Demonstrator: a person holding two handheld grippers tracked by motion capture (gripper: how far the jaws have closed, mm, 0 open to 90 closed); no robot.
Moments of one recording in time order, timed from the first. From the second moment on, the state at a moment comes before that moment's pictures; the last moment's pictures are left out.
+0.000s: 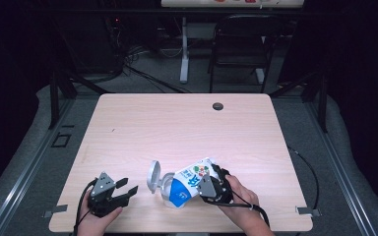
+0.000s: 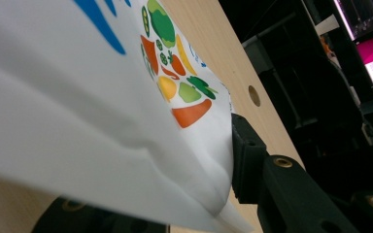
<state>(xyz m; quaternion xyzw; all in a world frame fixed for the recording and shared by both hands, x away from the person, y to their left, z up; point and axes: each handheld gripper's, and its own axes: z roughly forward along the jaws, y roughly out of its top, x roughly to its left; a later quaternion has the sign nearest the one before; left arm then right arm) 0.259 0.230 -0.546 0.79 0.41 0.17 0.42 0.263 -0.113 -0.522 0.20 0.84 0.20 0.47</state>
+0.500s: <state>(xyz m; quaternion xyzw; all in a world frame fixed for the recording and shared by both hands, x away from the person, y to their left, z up) 0.259 0.230 -0.546 0.79 0.41 0.17 0.42 0.268 -0.119 -0.530 0.26 0.84 0.26 0.40</state>
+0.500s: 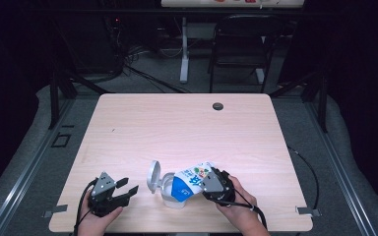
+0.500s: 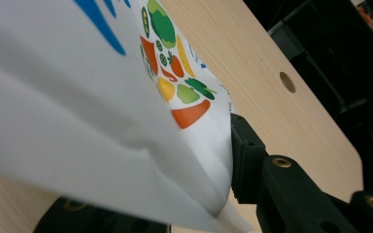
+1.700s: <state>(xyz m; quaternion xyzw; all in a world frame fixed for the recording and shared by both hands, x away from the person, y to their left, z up) 0.261 0.229 -0.546 0.79 0.41 0.17 0.43 0.293 -0.160 -0.564 0.47 0.75 0.42 0.18</state>
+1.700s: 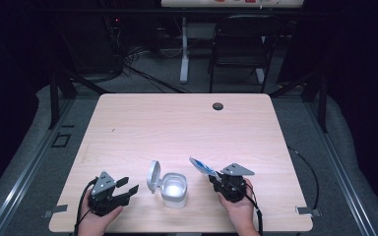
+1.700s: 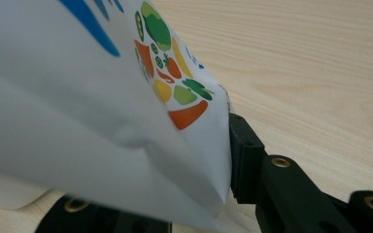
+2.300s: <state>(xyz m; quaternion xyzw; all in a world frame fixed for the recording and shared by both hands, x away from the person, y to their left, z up) 0.267 0.227 -0.546 0.79 0.42 0.17 0.42 0.292 -0.178 -0.572 0.50 0.74 0.42 0.17</state>
